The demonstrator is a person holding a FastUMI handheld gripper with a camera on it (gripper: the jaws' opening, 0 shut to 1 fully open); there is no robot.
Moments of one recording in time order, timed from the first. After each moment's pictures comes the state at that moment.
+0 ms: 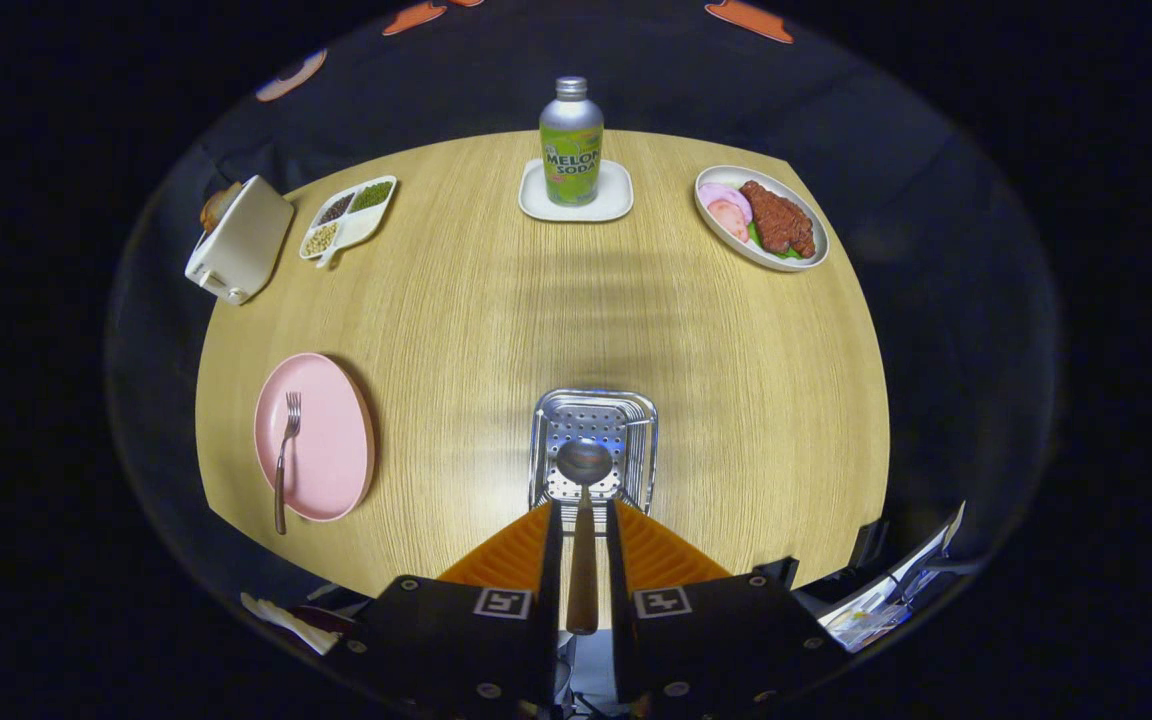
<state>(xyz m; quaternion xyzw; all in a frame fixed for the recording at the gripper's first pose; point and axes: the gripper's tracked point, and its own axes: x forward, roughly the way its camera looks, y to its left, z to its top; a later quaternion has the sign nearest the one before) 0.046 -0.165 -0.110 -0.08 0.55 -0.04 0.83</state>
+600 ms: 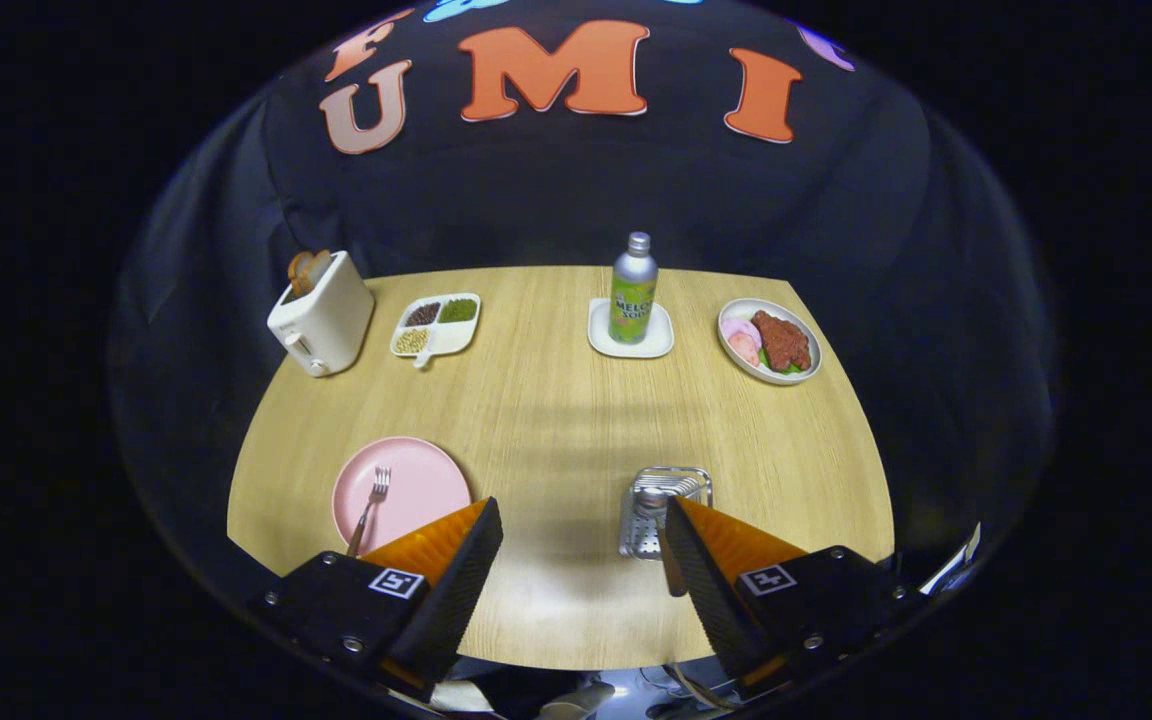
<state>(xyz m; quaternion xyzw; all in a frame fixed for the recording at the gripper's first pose) 0.041 -0.070 -0.048 -0.07 0.34 0.00 0.94</state>
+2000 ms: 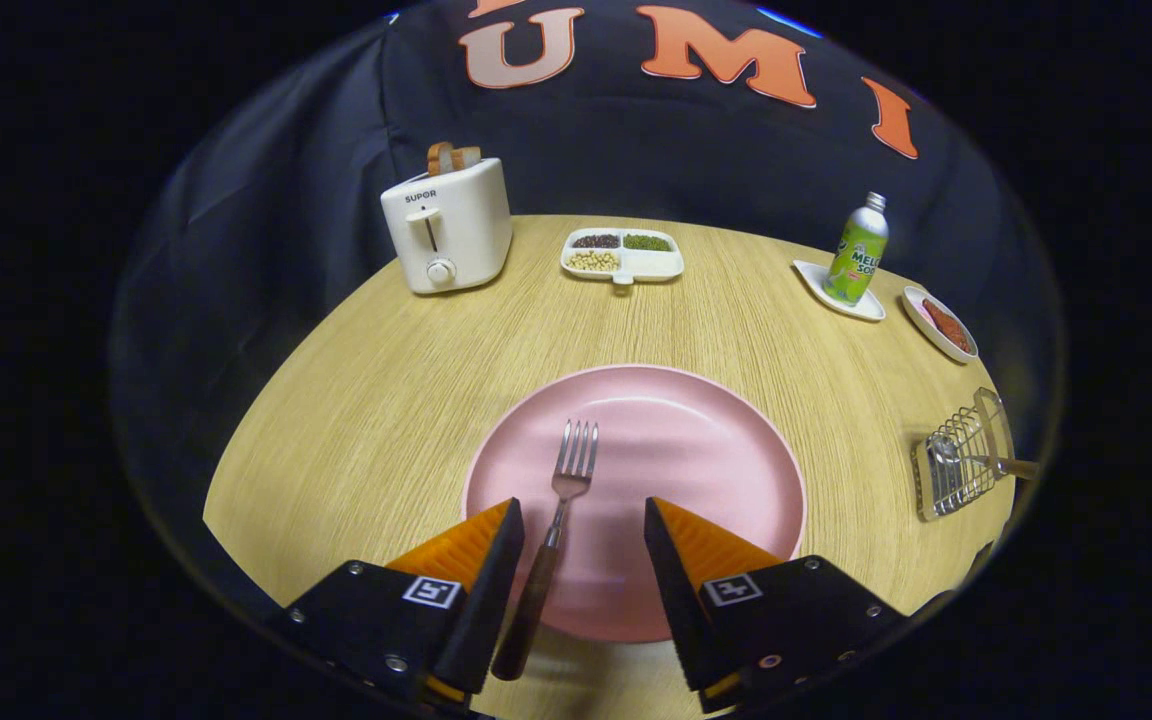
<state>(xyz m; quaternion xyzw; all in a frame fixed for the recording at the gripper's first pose) 0.039 0.142 -0.256 -0.10 0.35 0.08 0.93</state>
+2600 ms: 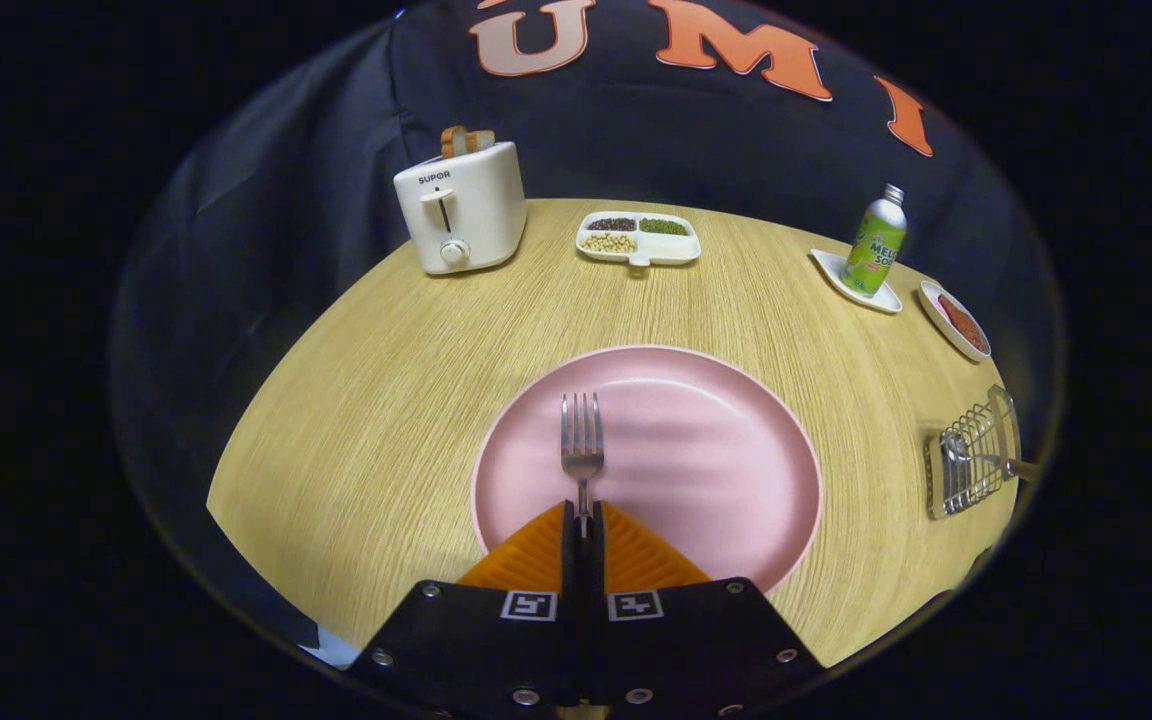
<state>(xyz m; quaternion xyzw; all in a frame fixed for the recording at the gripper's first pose) 0.026 0.136 -0.242 -0.10 0.36 0.10 0.92</state>
